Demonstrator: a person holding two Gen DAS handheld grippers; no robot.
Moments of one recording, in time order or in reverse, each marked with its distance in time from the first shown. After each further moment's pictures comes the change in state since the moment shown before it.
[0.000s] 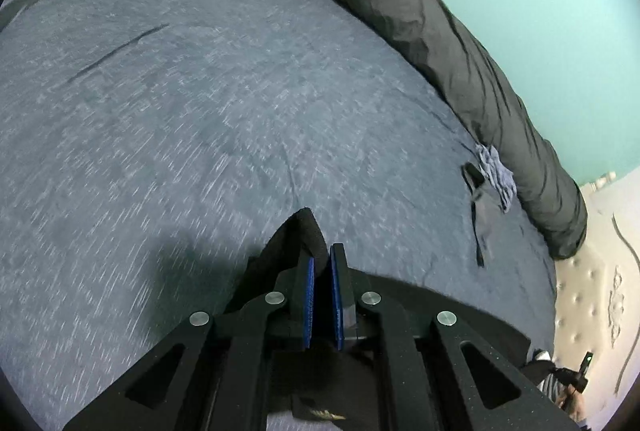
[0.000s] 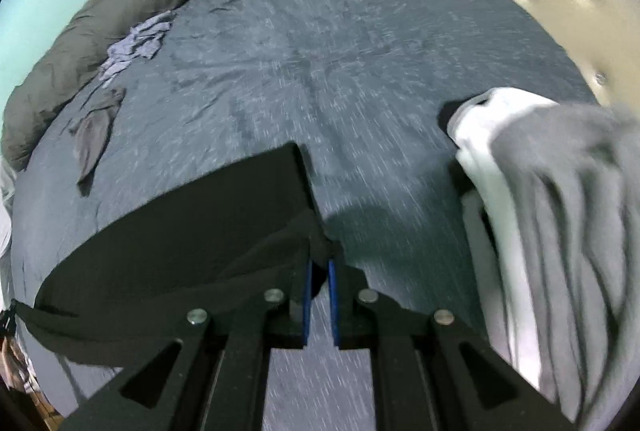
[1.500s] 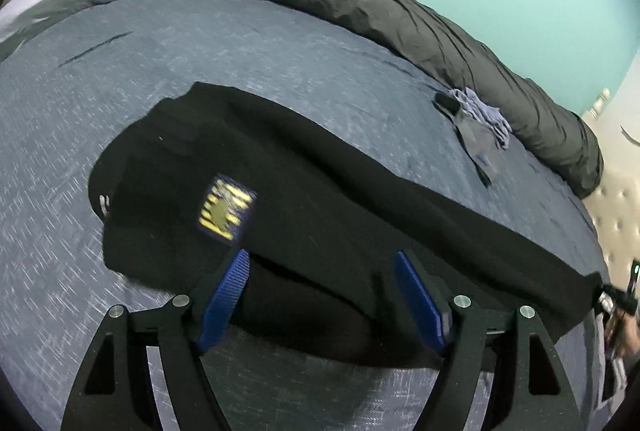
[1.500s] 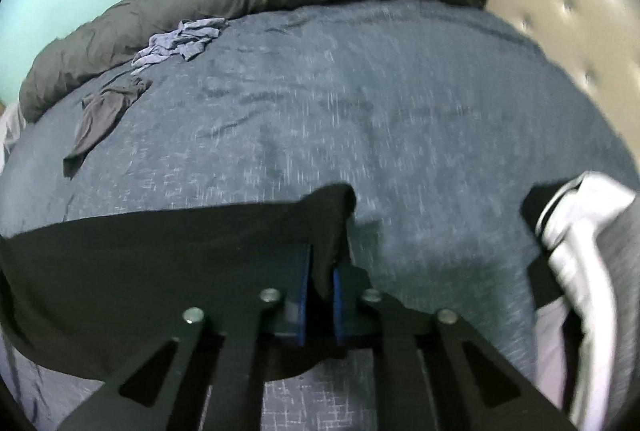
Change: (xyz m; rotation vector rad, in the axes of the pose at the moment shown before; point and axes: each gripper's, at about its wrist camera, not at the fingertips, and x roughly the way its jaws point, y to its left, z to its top) left arm 0.034 -0.066 -0.189 0.257 -0.171 0.057; right arm 0.060 0.038 -0.004 -0.251 -0.321 0.033
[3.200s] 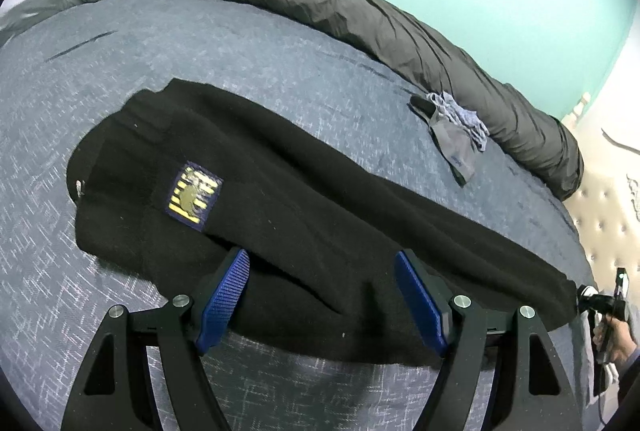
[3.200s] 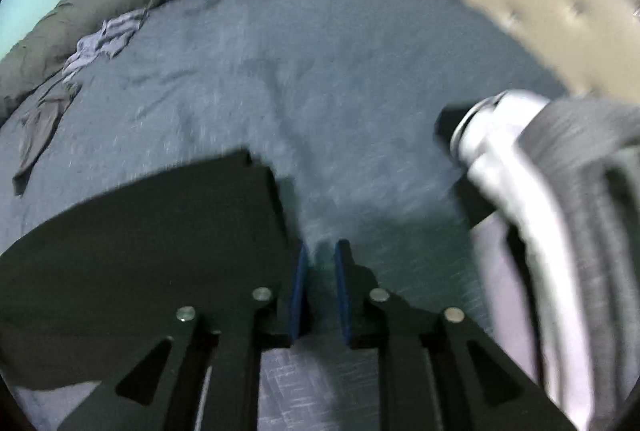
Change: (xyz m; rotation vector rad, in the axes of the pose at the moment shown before) left arm -0.008 -0.008 -0.008 -0.017 -0.028 -0.076; right arm -0.015 -0.021 -0.030 0.161 0.062 -0.200
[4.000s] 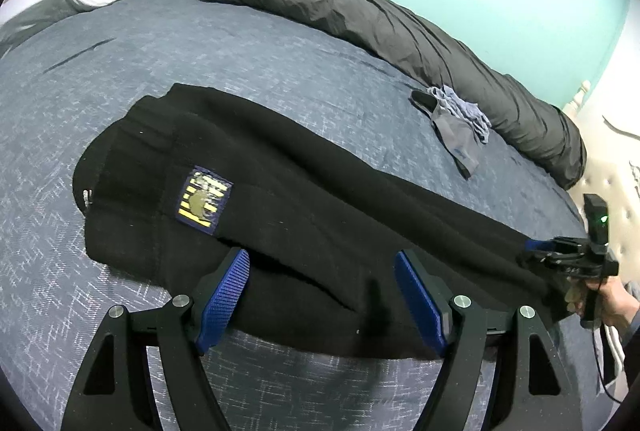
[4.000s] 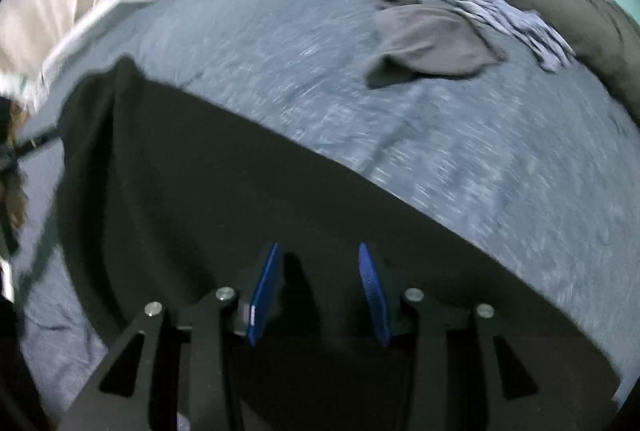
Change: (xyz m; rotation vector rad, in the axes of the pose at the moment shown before) left arm -0.001 0.004 0.000 0.036 0.010 0.013; right arm -0.019 0.364 -0.059 -0.884 0.086 0.590
